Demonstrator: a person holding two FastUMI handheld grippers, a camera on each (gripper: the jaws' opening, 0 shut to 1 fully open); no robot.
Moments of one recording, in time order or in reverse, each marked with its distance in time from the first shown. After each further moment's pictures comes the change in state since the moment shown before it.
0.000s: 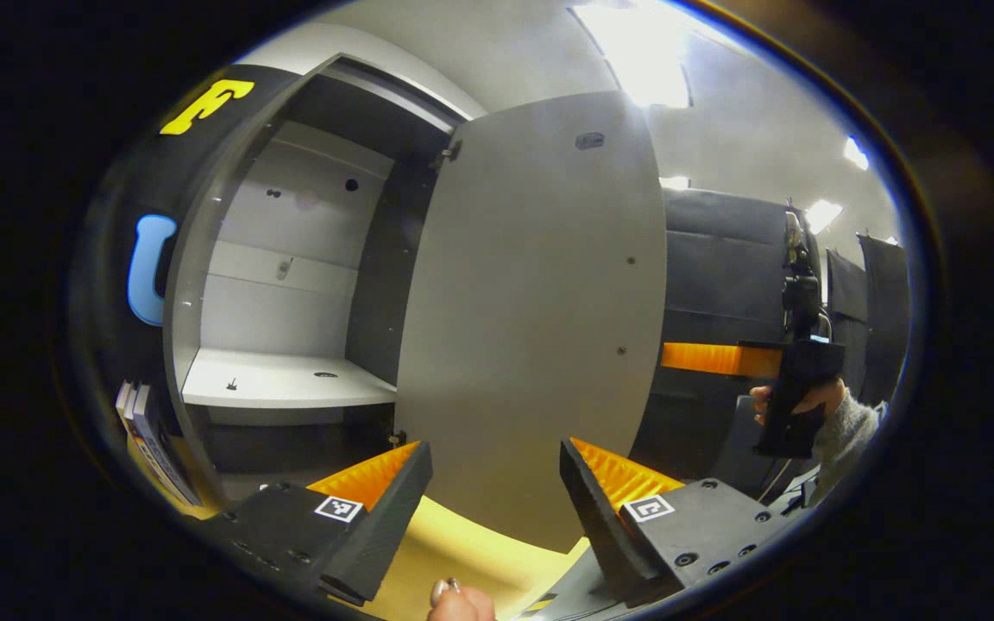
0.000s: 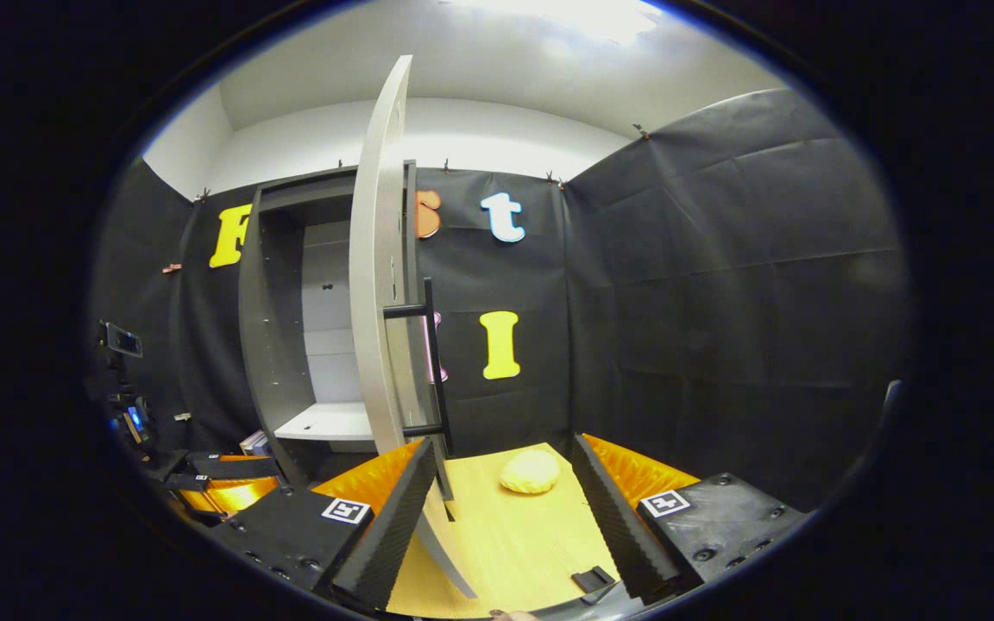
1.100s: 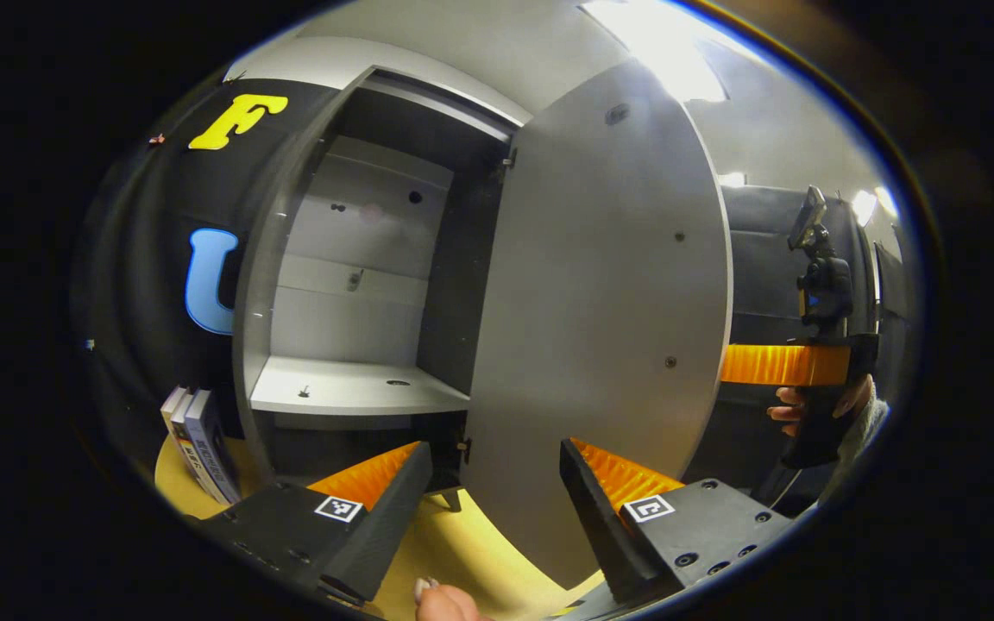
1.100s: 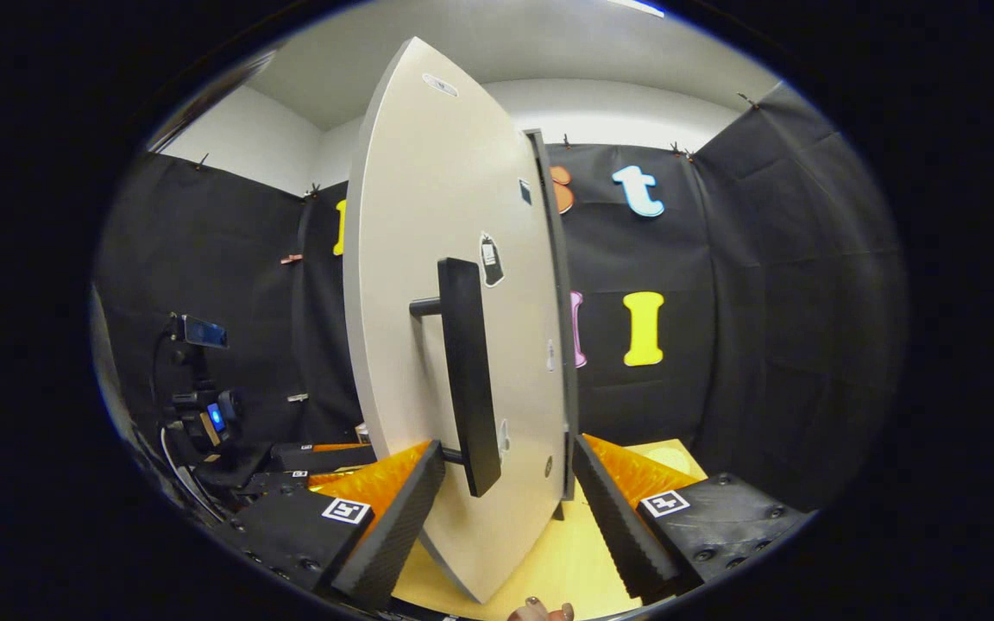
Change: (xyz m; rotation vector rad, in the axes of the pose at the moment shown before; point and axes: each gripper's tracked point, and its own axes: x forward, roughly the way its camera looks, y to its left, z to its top) left arm -0.024 0.045 0.008 0.029 -0.022 0.228; right arm 0.033 0.143 -0.023 0.021 0.102 0.494
